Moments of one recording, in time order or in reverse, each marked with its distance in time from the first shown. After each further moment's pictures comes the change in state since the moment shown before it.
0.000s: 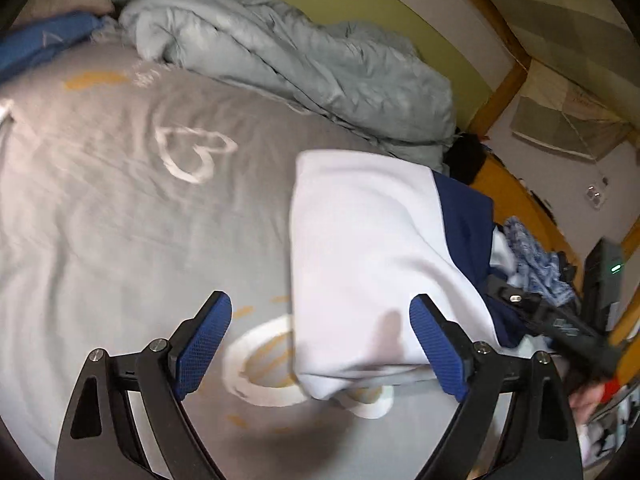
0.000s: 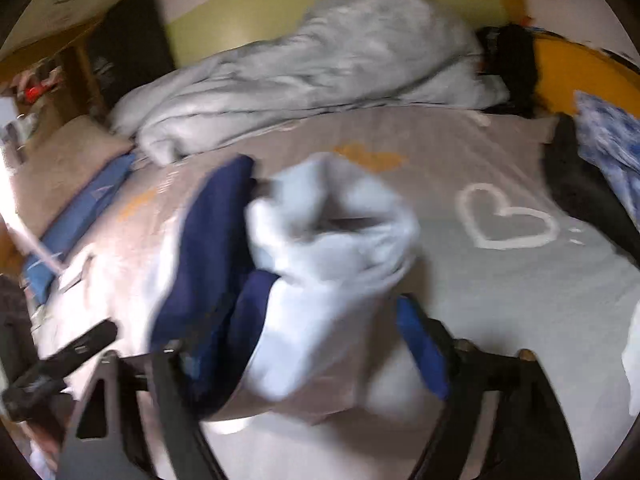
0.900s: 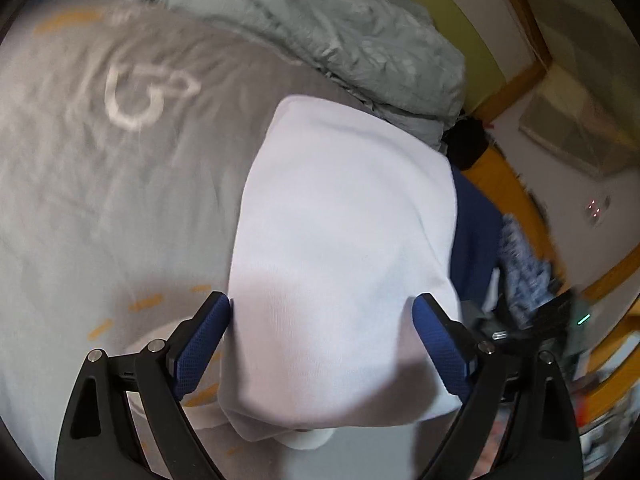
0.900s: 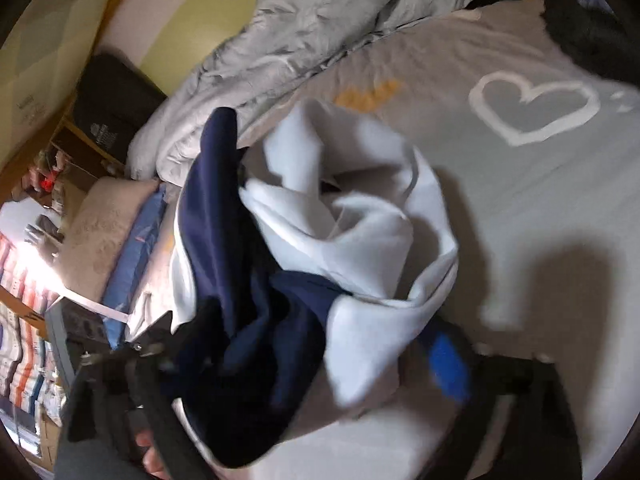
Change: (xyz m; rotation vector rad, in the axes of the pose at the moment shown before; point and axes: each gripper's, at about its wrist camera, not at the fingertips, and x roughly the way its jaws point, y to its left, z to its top) left arm 0.060 -0.023 0.008 -0.156 0.166 -0.075; right arm 0.042 -0.040 -0.024 0.320 0.103 0.326
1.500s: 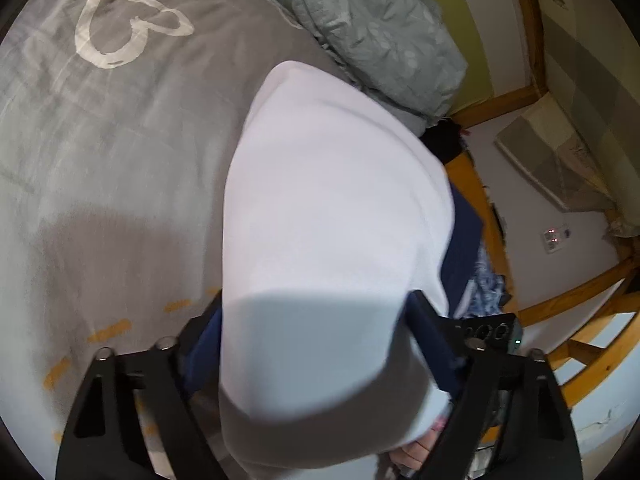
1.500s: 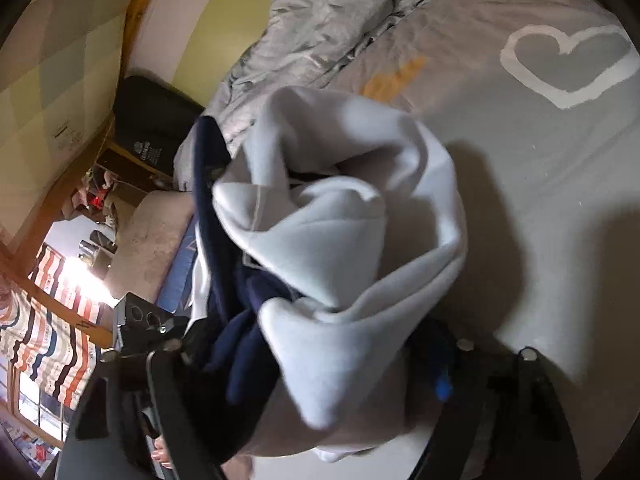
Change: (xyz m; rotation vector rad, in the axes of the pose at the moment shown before) left arm 0.026 0.029 0.020 -0.114 0.102 -0.206; right arm 0.022 -0.023 0.009 0.026 0.010 0.201
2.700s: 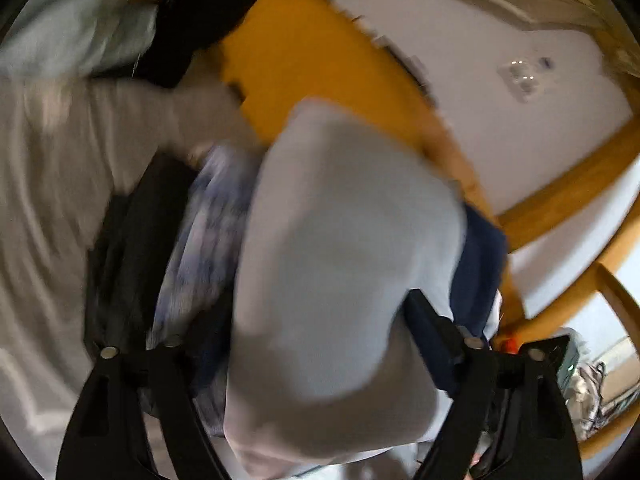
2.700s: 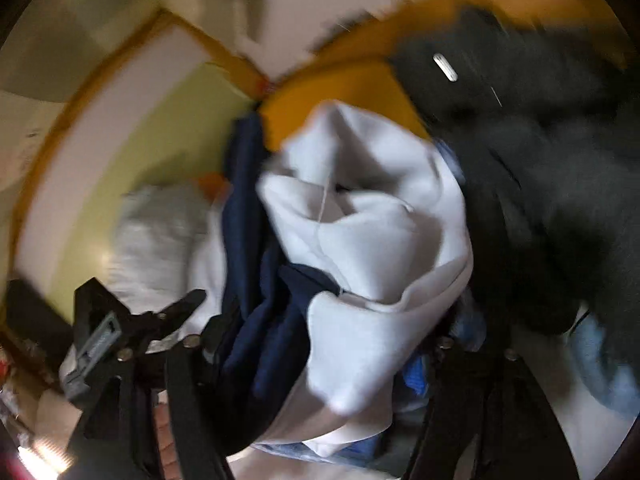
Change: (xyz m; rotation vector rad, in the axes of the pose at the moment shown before) left arm 0.425 -0.383 0.006 0.449 0.415 -0.160; right arm -0.366 -0.172 0.160 0.237 -0.647 -0.563
